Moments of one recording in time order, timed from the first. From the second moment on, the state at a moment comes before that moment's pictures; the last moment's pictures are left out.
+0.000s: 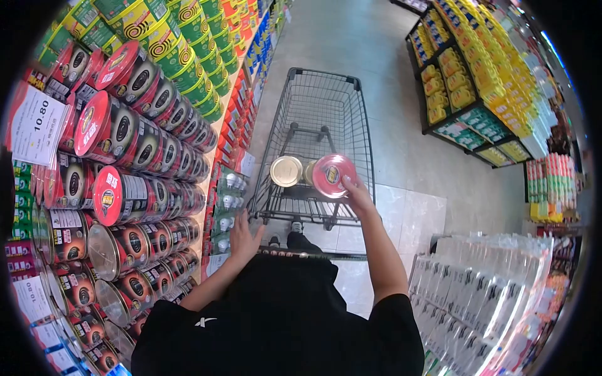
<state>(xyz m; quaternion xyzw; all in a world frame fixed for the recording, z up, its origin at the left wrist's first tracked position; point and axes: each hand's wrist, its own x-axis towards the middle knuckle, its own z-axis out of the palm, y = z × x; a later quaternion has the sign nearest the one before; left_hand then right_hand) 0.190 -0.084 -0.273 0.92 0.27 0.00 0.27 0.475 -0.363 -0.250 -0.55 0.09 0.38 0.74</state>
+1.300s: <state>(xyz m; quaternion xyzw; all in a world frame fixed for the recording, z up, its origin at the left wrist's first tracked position) 0.193 -0.091 -0.258 0.91 0.35 0.00 0.23 0.546 -0.351 -0.574 -0.77 0.14 0.38 0.50</state>
